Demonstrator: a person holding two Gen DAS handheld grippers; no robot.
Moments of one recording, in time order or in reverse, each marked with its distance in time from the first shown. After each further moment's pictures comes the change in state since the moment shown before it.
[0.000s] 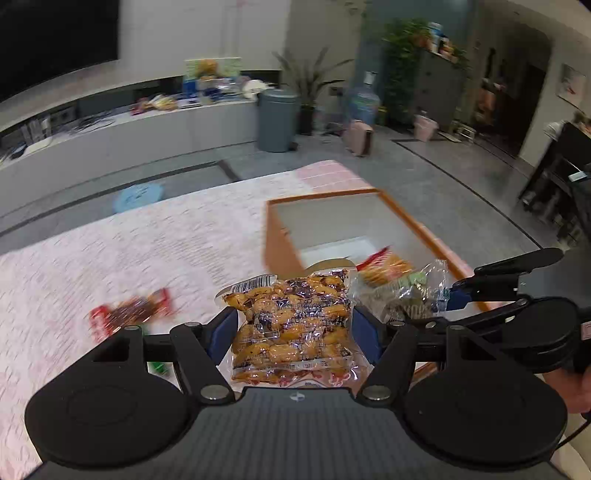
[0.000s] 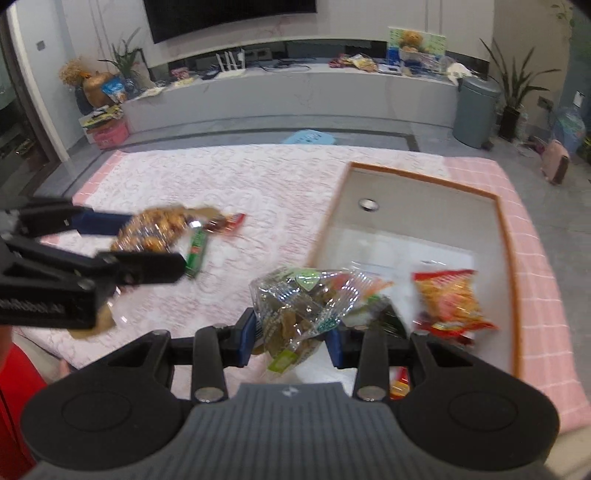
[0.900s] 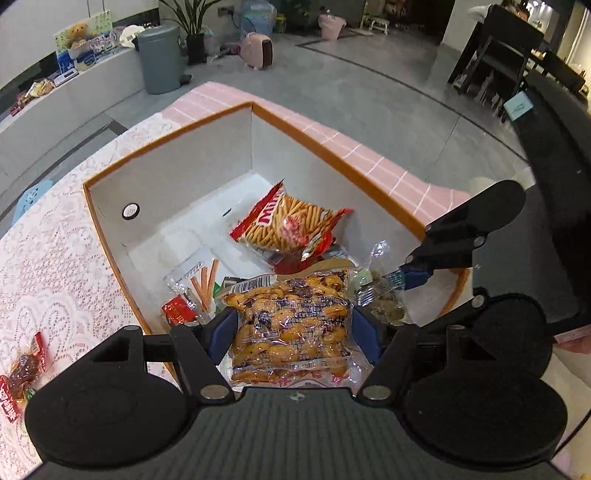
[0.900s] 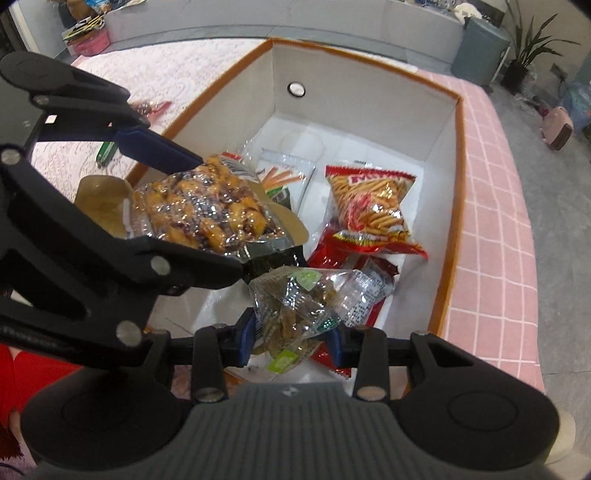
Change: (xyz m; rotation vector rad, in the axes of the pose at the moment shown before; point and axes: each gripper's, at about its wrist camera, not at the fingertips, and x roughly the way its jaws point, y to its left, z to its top) left arm 0.147 -0.088 0.015 0.273 0.294 -0.168; right arm 0.062 -0.093 -0.030 -0.104 0.293 -0.050
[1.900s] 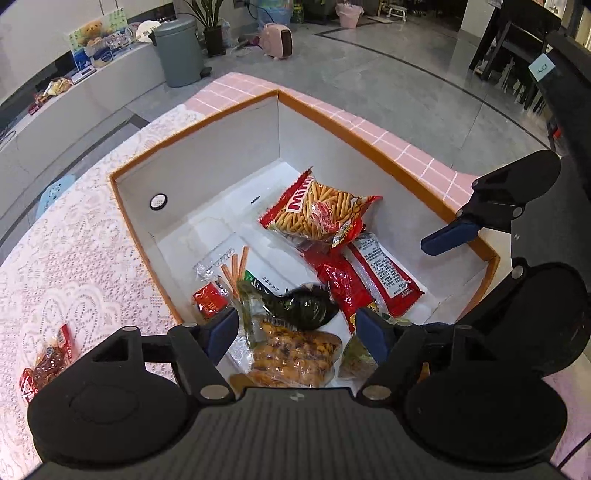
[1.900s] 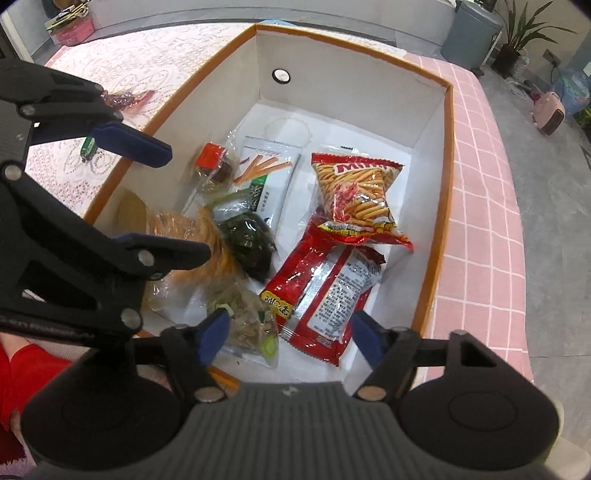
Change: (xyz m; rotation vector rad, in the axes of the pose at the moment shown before) left arm -0.010 0.002 -0.005 0.006 0.031 0.087; right arm 0.003 -0.004 0.013 0.019 0.064 -0.039
